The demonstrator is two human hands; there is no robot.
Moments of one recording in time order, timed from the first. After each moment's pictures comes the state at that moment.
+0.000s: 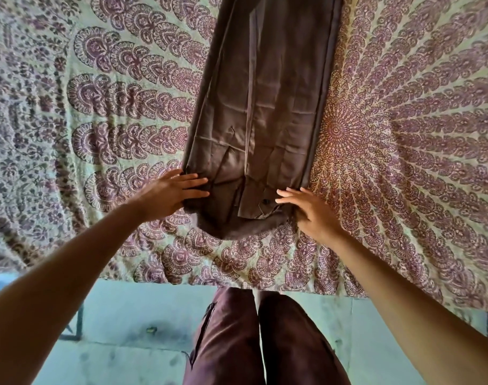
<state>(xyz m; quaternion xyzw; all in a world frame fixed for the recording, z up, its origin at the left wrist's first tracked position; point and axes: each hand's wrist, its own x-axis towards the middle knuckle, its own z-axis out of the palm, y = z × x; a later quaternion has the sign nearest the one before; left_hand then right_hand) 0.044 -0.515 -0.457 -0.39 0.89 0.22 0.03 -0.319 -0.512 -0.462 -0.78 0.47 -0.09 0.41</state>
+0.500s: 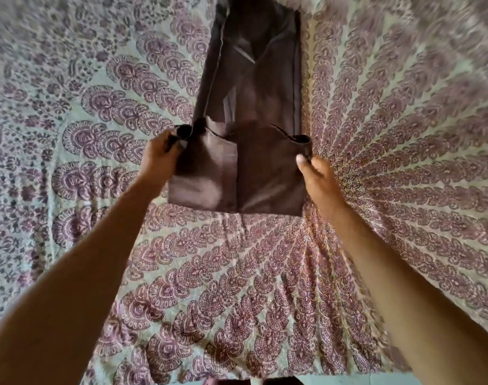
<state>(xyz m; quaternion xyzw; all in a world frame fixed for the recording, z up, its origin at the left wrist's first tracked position) -0.006 -0.703 -0.406 -0.64 0.47 0.46 -0.38 -0.297 -0.677 -0.400 -0.49 0.64 -0.33 0.48</state>
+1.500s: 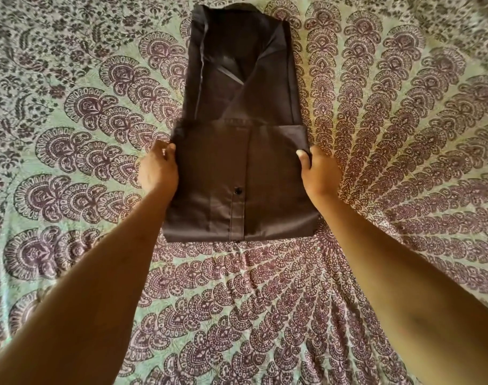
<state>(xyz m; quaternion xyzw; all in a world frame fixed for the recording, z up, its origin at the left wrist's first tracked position) -0.019 -0.820 -0.476 -0.83 0.47 0.22 -0.19 -0.302 -0.798 -0.496 -0.57 0.80 -0.13 0.11</state>
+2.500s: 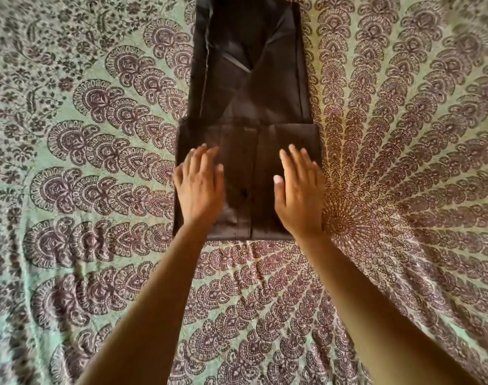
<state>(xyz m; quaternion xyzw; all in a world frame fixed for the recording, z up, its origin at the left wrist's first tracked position) -0.066 -0.757 -0.472 -0.72 0.65 0.16 -0.18 -0.242 -0.731 -0.485 -0.68 0.70 -0.22 0.08</state>
